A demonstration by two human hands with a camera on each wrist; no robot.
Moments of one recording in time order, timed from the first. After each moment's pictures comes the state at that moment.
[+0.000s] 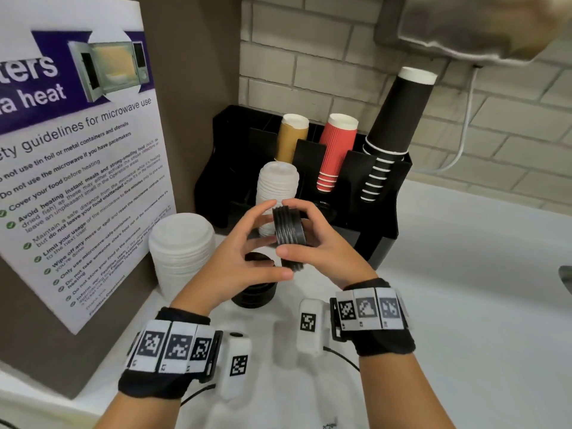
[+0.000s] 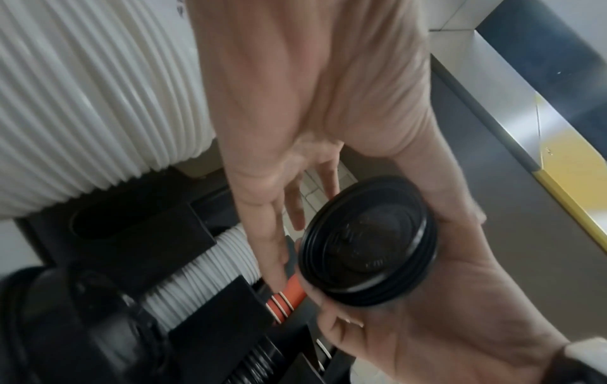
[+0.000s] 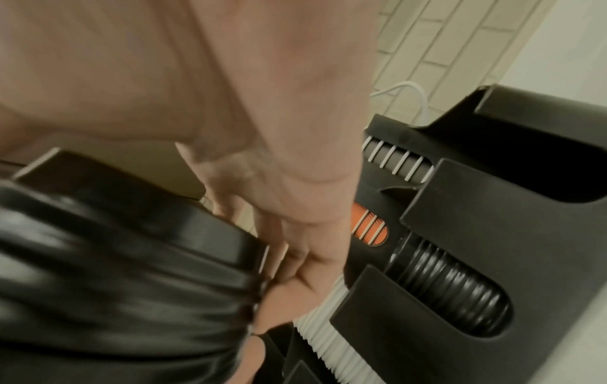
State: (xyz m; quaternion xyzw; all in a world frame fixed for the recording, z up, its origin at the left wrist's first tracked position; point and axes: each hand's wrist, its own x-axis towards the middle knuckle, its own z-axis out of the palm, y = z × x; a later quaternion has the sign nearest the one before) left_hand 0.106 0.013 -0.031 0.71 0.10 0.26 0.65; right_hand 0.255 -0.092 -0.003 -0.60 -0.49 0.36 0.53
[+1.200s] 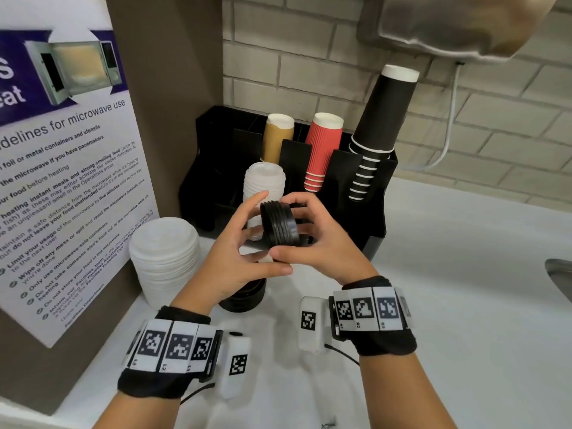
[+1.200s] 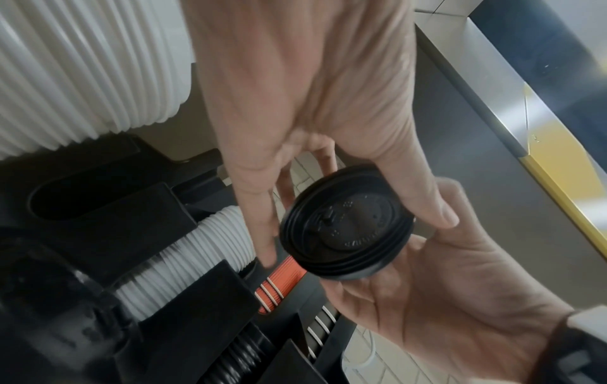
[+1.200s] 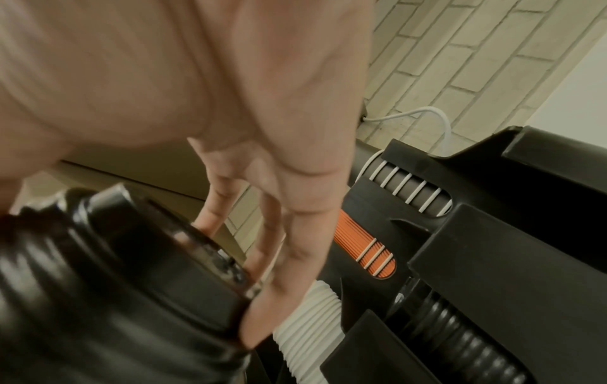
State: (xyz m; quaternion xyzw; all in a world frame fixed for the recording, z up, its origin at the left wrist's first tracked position) left_hand 0.125 0.009 -0.030 0.70 0.09 0.31 0.64; right_hand 0.270 -0.100 0.004 -0.63 -0.51 0.26 0.52
